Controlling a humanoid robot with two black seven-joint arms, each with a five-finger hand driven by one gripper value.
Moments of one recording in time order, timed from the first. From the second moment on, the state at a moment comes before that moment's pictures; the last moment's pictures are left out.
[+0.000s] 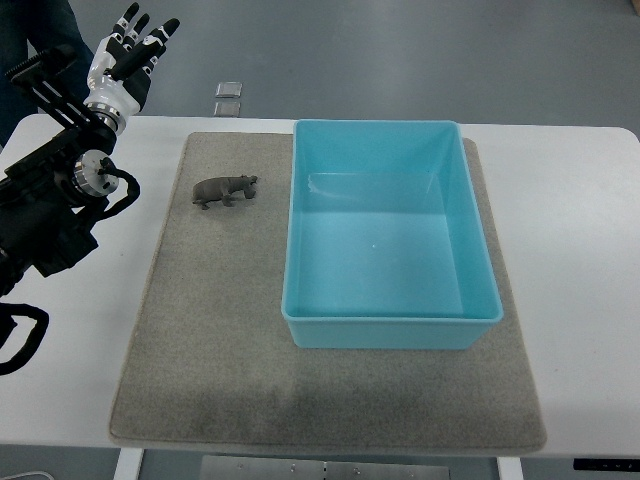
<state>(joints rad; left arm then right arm) -1.04 0.19 -0.49 -0.26 -0.17 -0.18 -0.41 0.00 0.00 0.00 0.13 -0.04 0.09 0.09</state>
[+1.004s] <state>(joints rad) -1.04 0.19 -0.47 -0.27 -0.16 -0.18 -0.41 0.00 0.00 0.00 0.13 -0.04 0.09 0.09</state>
